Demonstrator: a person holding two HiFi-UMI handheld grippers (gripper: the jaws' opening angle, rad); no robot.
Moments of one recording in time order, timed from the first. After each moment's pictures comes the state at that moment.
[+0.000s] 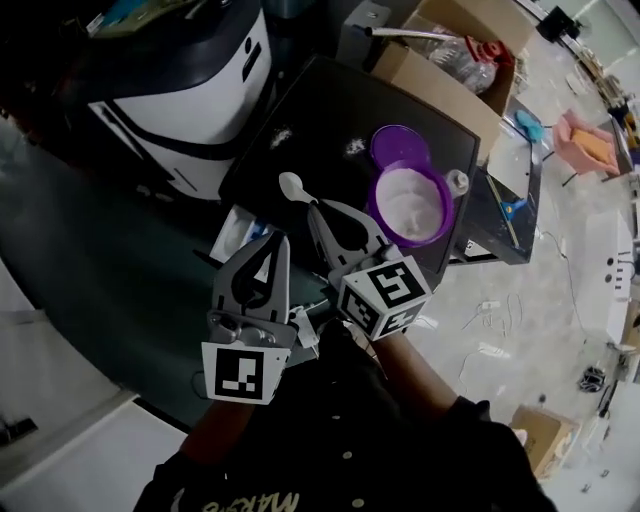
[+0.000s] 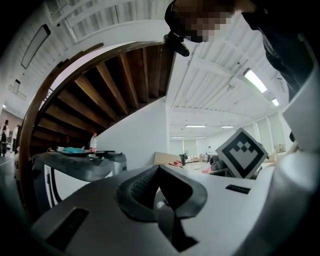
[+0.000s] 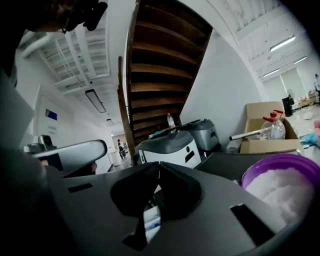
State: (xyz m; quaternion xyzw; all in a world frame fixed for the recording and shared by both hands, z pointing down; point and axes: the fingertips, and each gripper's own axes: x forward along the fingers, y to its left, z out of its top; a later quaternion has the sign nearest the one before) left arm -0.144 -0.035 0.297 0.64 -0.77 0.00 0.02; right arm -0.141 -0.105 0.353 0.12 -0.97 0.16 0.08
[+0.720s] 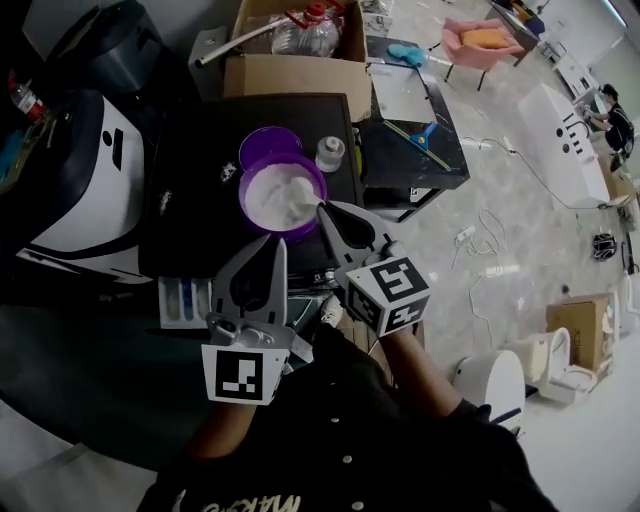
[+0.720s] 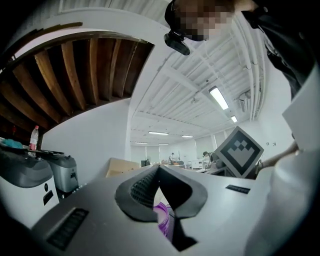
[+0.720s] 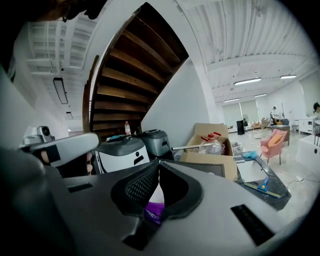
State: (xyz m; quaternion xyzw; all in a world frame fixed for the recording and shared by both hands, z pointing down) left arm 0.013 -0.121 0.275 0.81 -0.59 -0.02 -0.01; right arm 0.064 -0.191 0.336 0.37 -0.92 0.13 0.08
